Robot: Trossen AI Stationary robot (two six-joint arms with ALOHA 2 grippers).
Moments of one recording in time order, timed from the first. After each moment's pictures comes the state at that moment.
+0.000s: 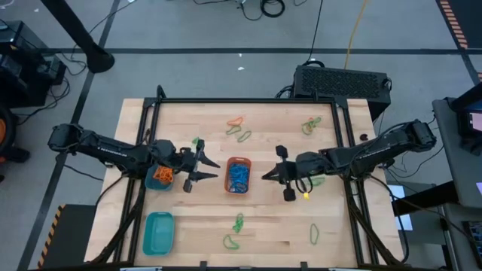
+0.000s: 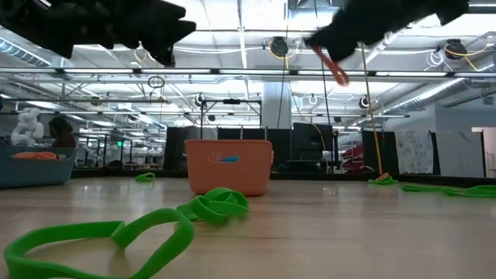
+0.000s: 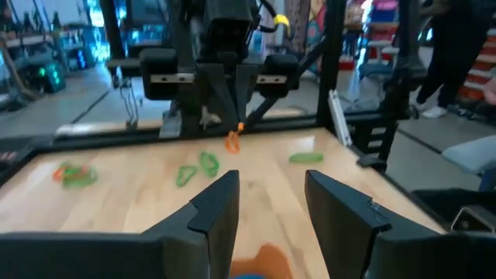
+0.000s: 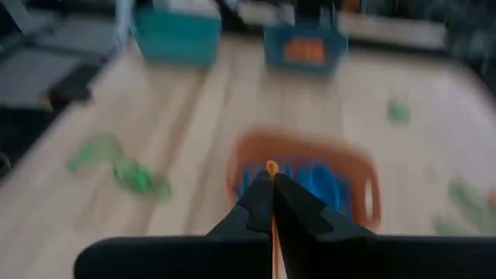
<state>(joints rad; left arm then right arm) -0.07 1.07 0.38 0.63 0.18 0.03 0.21 1.25 0.70 0.10 0.10 -0.01</state>
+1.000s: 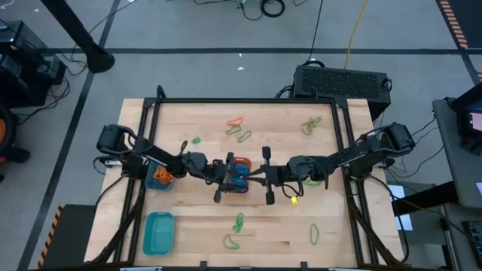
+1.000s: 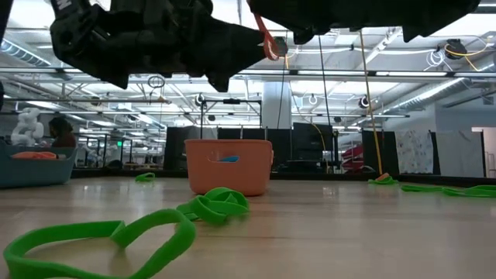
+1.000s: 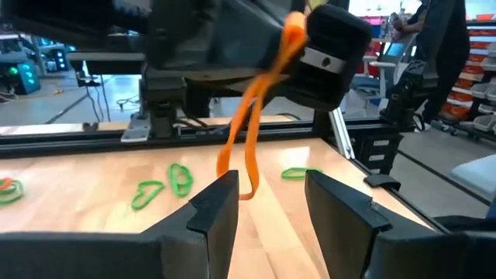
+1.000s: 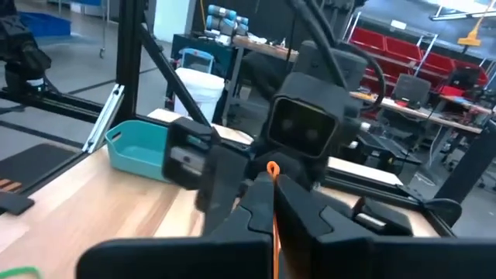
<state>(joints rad) -0.12 1.72 0.61 1.09 0.18 -0.02 0.22 1.54 0.73 0.77 0.15 -0.23</state>
